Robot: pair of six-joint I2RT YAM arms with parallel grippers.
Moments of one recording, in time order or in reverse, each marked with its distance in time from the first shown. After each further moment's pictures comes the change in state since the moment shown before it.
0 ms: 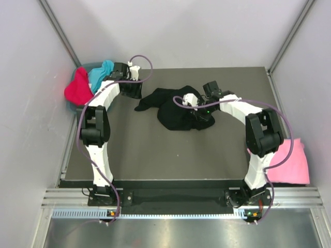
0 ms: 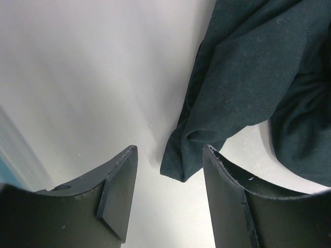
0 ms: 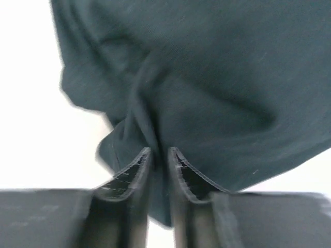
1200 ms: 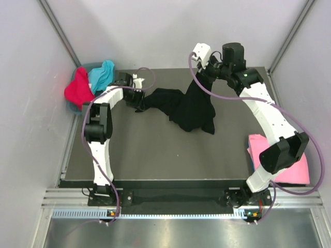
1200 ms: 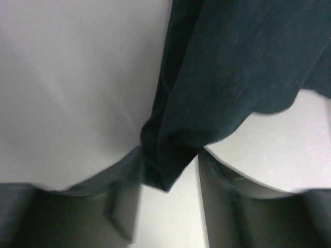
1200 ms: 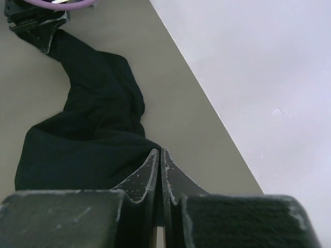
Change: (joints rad) left arm -0.001 0.070 -0.101 0.008 0.091 0.024; right arm 0.010 -0.229 0.459 0.008 0.070 0.255
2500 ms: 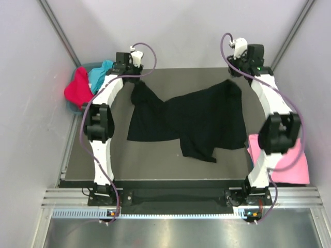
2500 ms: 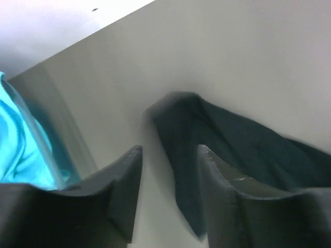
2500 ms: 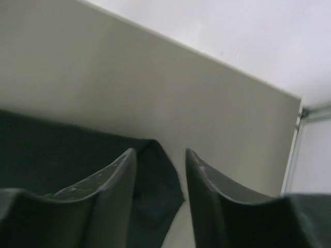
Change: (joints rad) left arm -0.023 0.011 0.311 0.145 -0.235 0.096; right arm -0.344 0.153 -0.097 0.191 0.187 0.316
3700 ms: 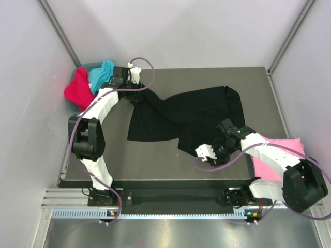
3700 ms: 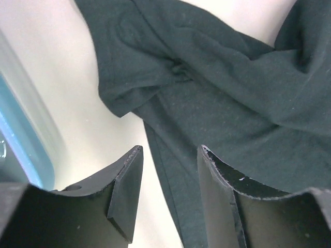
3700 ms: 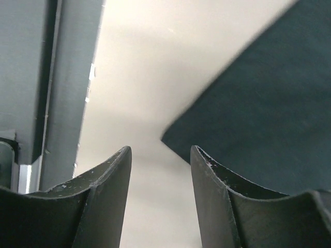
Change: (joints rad) left arm -0.035 -0.336 -0.455 -0.062 0.030 -0.121; right arm 0.434 -0.583 -0.971 -0.521 -0.351 -1.014
